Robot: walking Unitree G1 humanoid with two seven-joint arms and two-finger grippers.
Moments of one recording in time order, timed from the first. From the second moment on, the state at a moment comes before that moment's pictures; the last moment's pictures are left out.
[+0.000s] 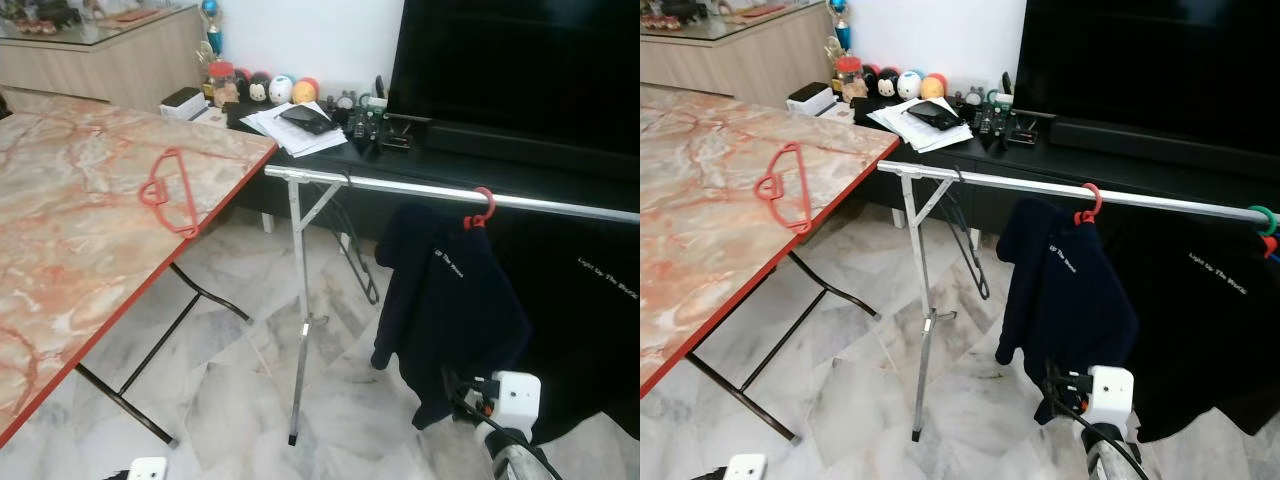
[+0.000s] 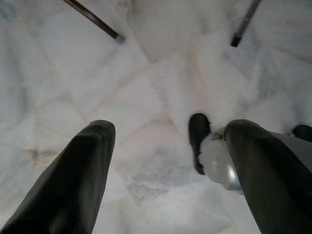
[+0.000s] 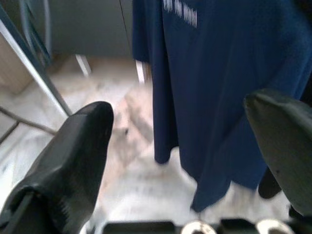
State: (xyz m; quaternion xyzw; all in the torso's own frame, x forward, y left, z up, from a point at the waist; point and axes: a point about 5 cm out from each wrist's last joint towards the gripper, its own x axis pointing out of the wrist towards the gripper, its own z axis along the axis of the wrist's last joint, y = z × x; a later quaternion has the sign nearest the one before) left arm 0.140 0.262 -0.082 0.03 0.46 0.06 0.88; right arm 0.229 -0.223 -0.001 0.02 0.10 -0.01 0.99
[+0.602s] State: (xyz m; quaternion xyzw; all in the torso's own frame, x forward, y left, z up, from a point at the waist) left arm 0.137 0.238 -0.091 0.01 0.47 0.05 0.88; right arm 0.276 -0.206 0.060 0.02 0.01 0.00 1.00
